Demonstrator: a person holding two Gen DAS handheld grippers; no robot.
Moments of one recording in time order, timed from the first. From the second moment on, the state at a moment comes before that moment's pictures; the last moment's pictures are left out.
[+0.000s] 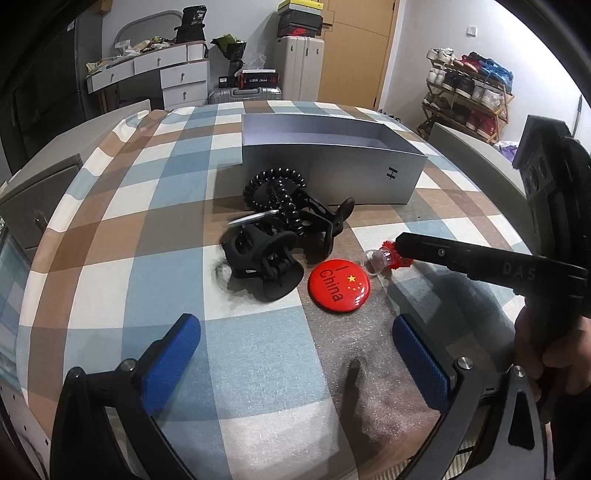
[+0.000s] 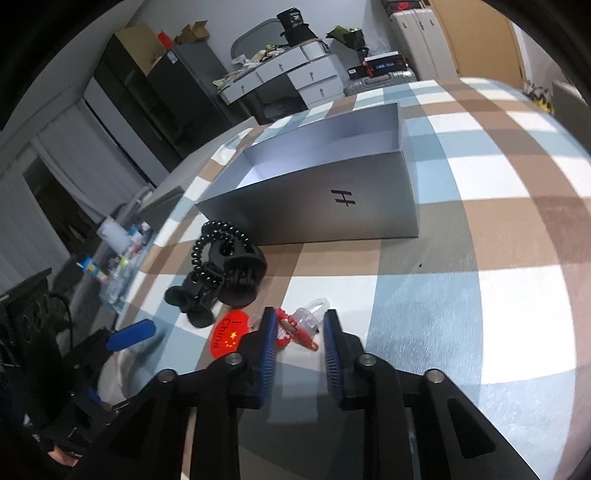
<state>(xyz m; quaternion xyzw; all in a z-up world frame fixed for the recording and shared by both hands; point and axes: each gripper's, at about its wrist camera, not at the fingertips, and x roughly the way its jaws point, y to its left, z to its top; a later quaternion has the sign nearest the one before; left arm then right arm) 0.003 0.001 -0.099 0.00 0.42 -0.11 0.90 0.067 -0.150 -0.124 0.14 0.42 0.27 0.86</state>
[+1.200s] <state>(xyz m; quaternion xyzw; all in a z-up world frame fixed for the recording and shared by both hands) 0.041 -0.066 -0.085 0.02 0.44 -0.25 0.86 0.041 -0.236 -0.111 0.22 0.34 0.23 0.88</state>
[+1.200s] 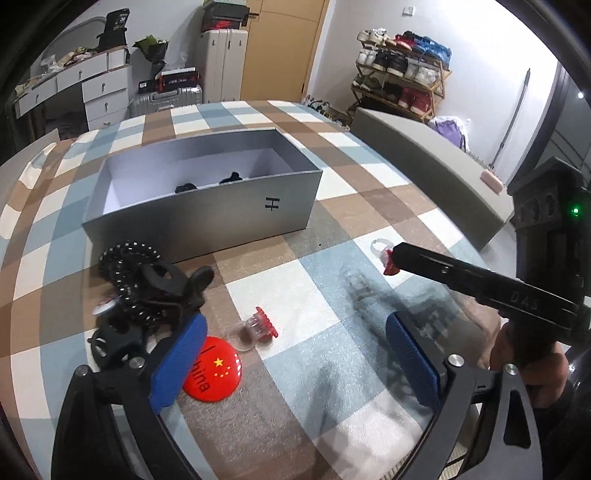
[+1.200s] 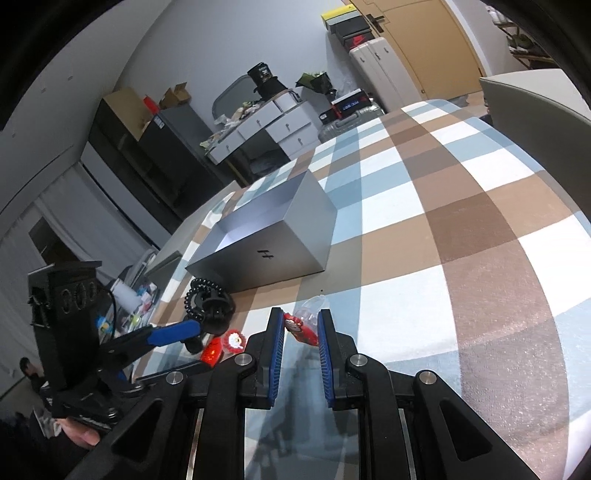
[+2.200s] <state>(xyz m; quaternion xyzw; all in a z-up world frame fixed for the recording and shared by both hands) 0.051 -0.069 -0.103 0.05 0.46 -0.20 0.86 0.033 -0.246 -0.113 0.24 0.32 0.25 0.88</state>
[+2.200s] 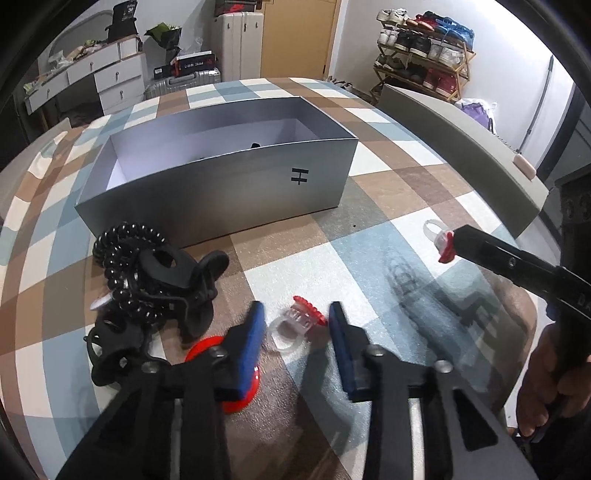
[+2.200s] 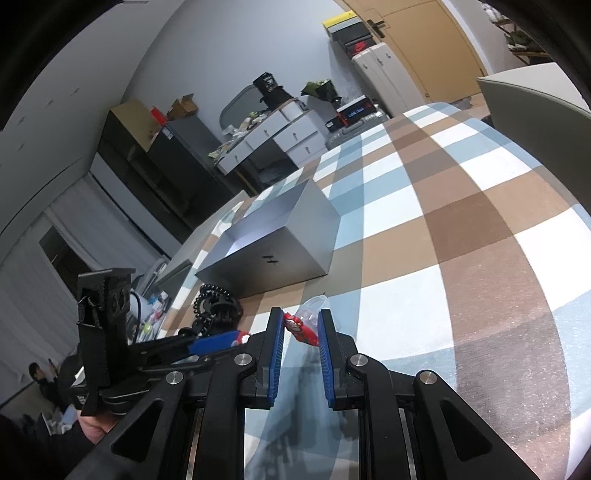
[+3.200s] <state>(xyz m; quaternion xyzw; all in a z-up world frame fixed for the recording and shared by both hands) 0.046 -0.037 -0.050 0.00 0.41 -0.19 0.89 0.043 -0.215 -0.069 0.20 0.30 0.26 0.90</state>
